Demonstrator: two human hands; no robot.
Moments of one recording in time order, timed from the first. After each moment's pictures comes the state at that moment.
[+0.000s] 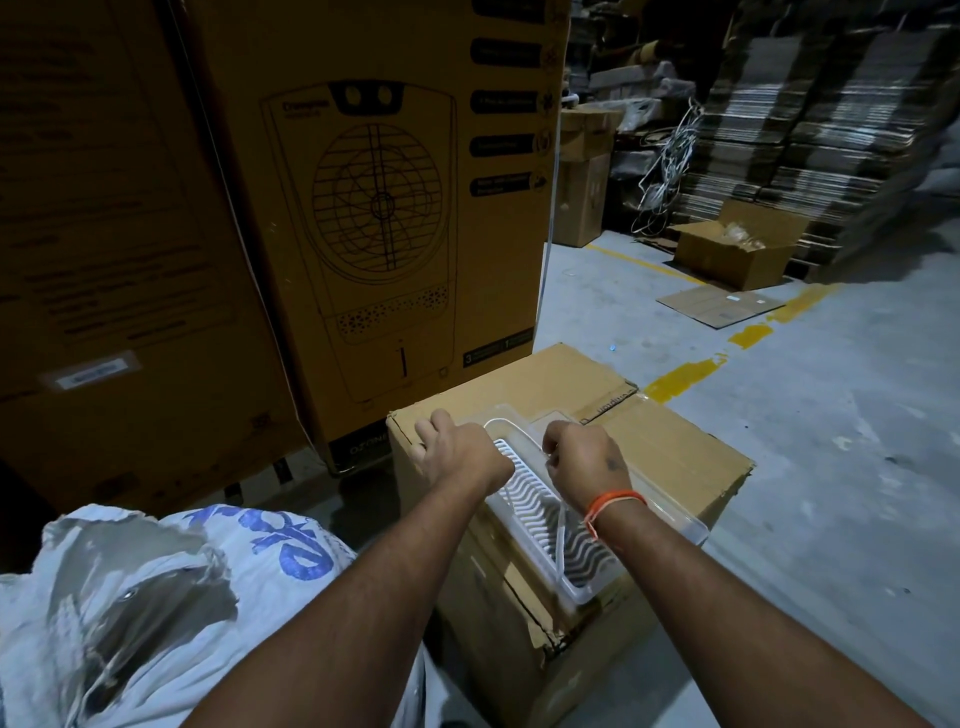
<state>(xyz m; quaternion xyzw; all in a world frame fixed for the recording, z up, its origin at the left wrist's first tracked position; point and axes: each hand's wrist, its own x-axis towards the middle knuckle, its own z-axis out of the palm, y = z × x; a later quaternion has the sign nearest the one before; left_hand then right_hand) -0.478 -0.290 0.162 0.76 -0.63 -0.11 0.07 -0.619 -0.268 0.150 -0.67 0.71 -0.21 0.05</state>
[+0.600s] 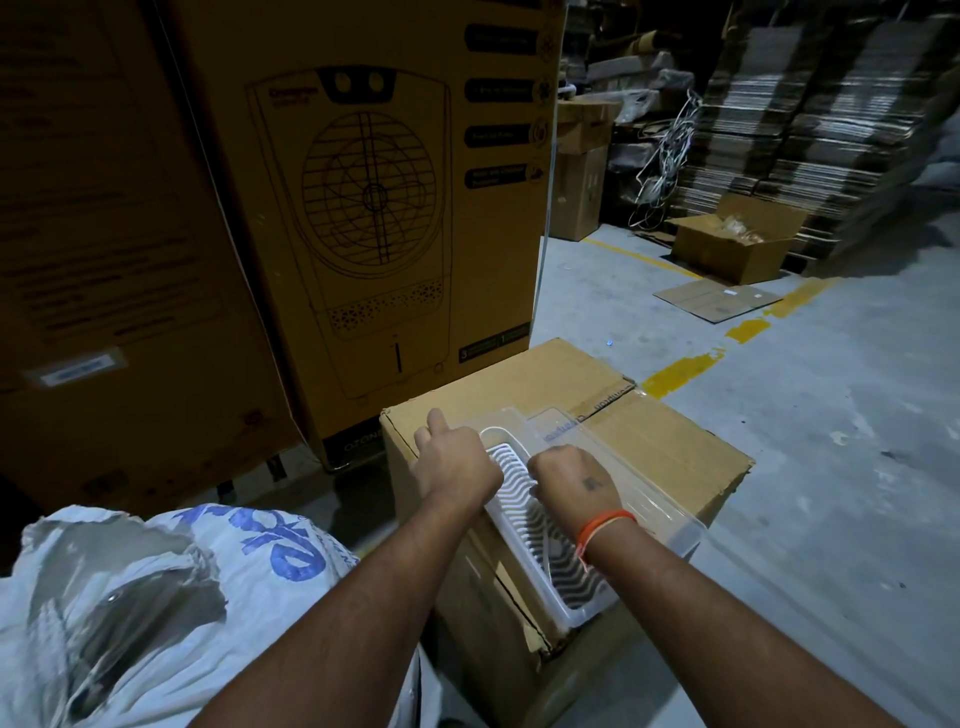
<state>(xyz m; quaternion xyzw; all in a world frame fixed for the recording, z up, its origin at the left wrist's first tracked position) -0.475 -0.287 0.146 0.75 -0.64 -0.11 0.12 -0.615 -0.267 0.129 -0.76 0.65 -0.06 -0.01</state>
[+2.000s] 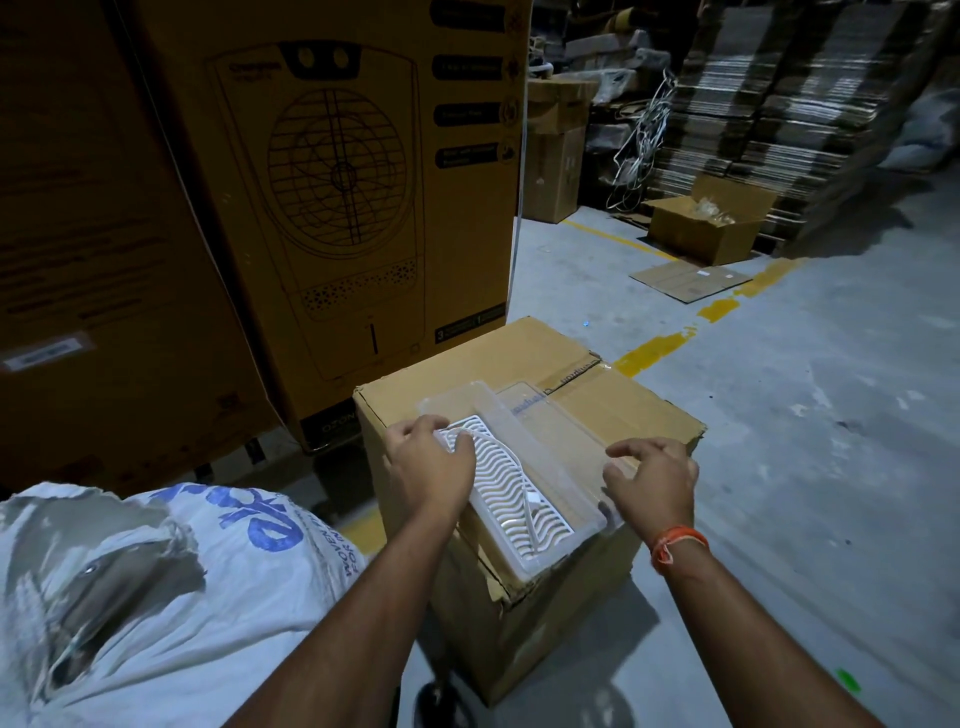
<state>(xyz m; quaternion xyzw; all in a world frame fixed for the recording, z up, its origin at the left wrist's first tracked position) -0.484 -0.230 0.135 0.72 -0.50 -0.27 0.39 -0.716 -0.199 0.108 -0.46 0.82 -0.30 0.12</state>
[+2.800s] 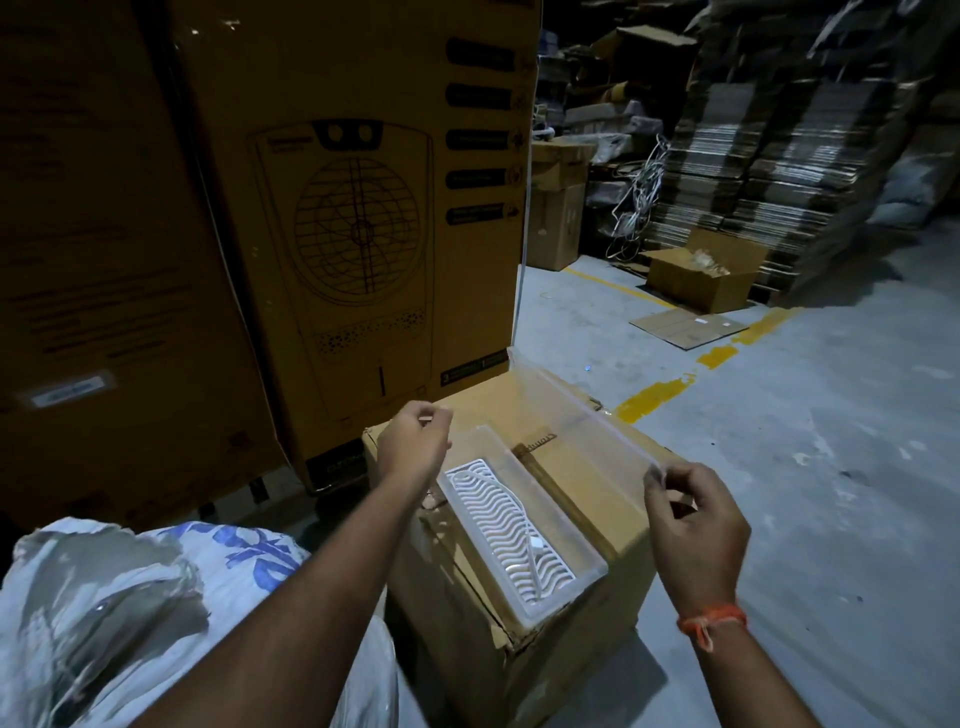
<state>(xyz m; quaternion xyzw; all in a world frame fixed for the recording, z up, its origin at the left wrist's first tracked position) -0.458 -0.271 0.188 0.64 -0.49 -0.35 0.47 -0.707 -0.152 0.161 -0.47 0.63 -0.62 0.00</state>
